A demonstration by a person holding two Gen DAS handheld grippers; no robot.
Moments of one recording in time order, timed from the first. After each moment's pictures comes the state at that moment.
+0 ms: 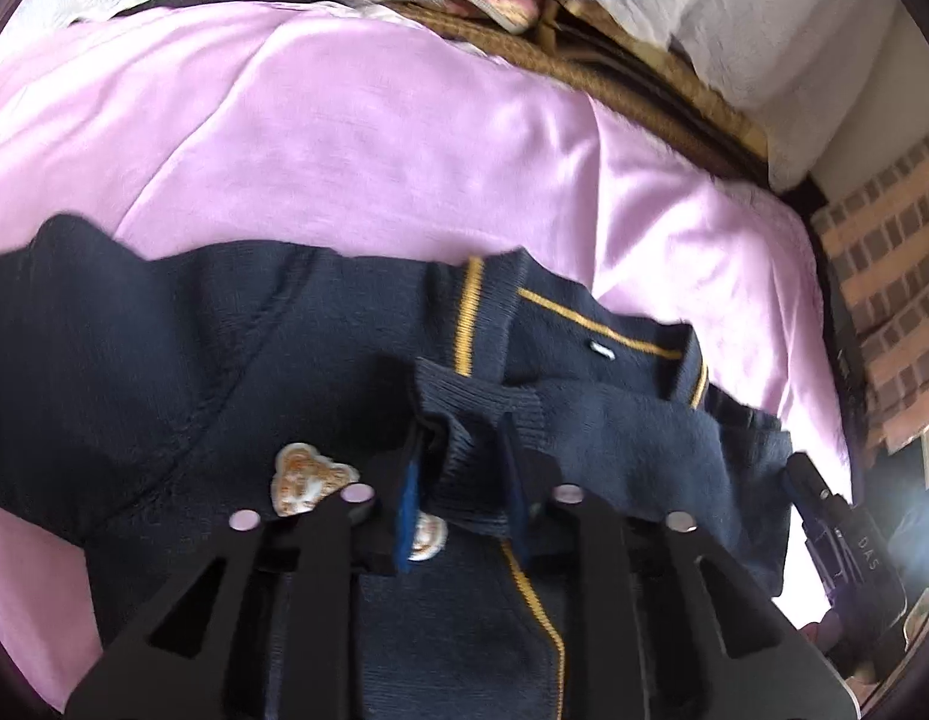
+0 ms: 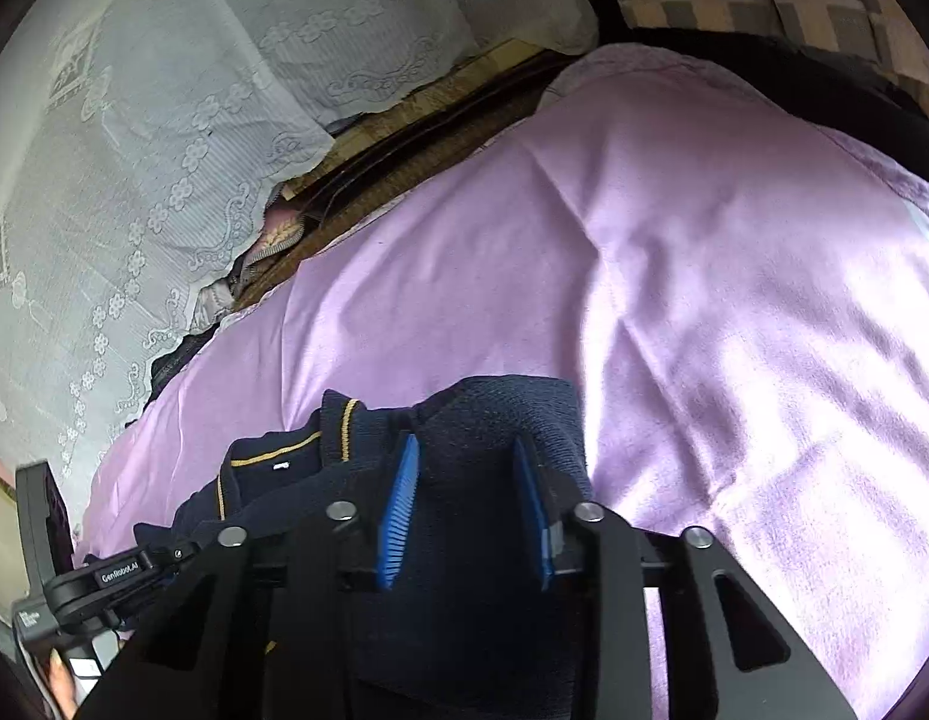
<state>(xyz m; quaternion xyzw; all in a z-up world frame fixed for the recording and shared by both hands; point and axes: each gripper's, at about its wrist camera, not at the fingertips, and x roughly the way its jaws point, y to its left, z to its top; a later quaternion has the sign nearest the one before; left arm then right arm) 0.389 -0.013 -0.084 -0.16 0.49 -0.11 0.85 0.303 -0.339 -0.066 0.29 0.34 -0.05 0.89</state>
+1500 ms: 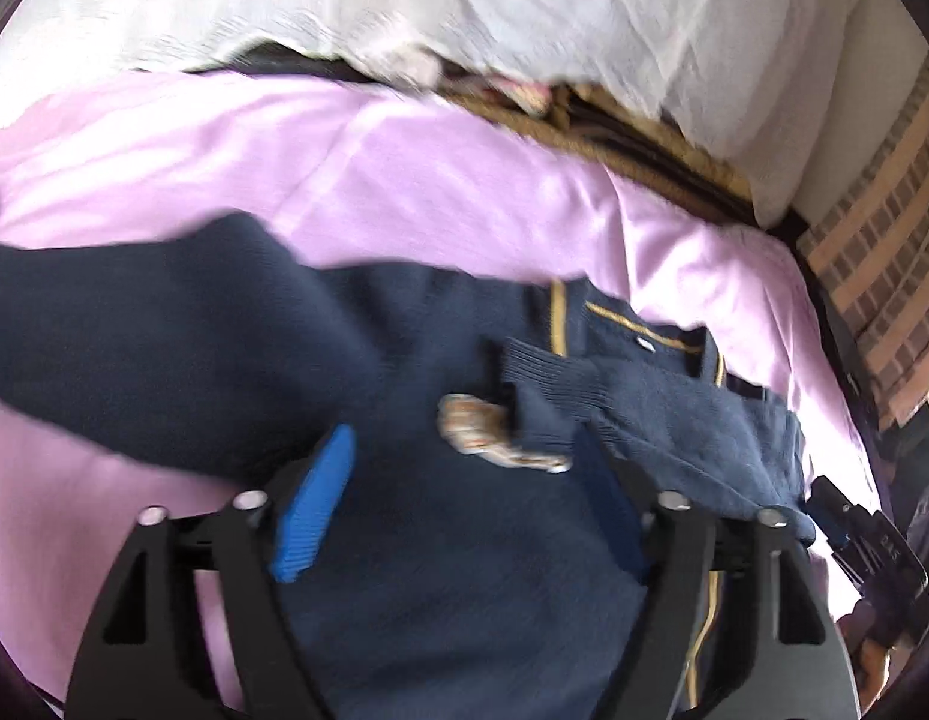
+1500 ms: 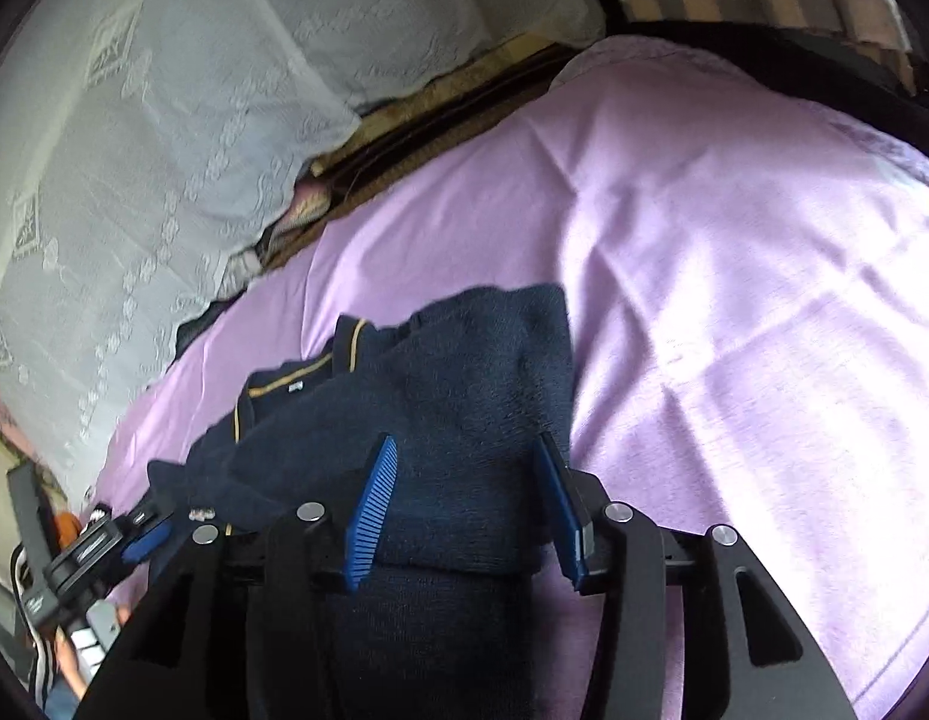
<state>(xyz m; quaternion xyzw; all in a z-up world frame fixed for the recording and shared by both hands) 0.320 0.057 -0.070 -0.14 0.39 -0.08 0.91 0.243 -0.323 -0.075 0.26 0.32 -0.04 0.91</state>
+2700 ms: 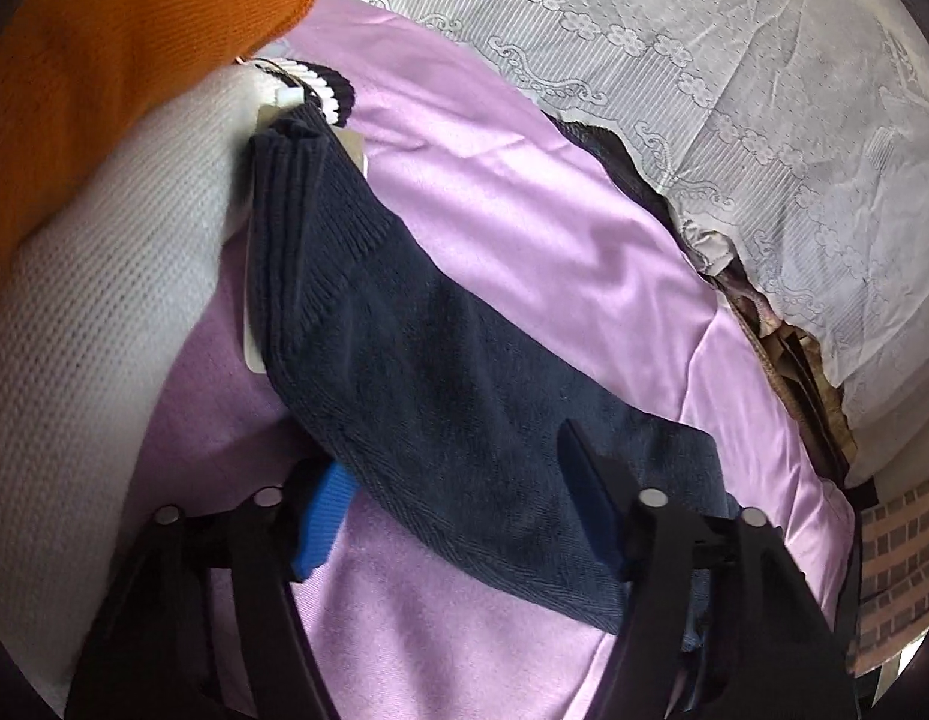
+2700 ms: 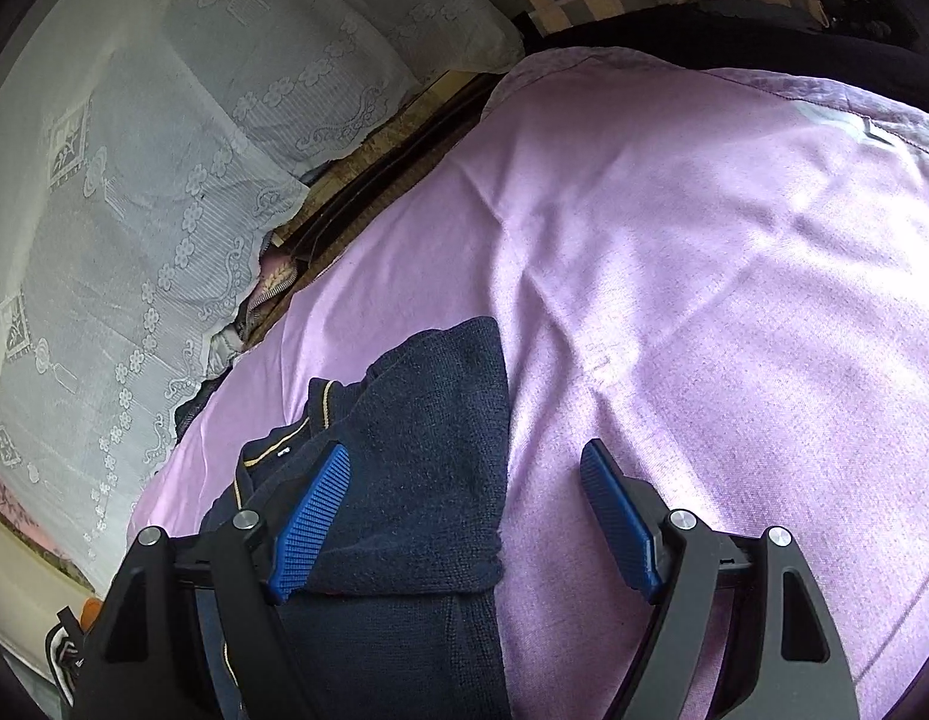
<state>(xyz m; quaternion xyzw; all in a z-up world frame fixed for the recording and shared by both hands) 0.327 0.270 -0.103 -0.33 0.35 0.10 0.87 0.233 -0.343 -0.089 0.35 0.29 -0.06 0.89</state>
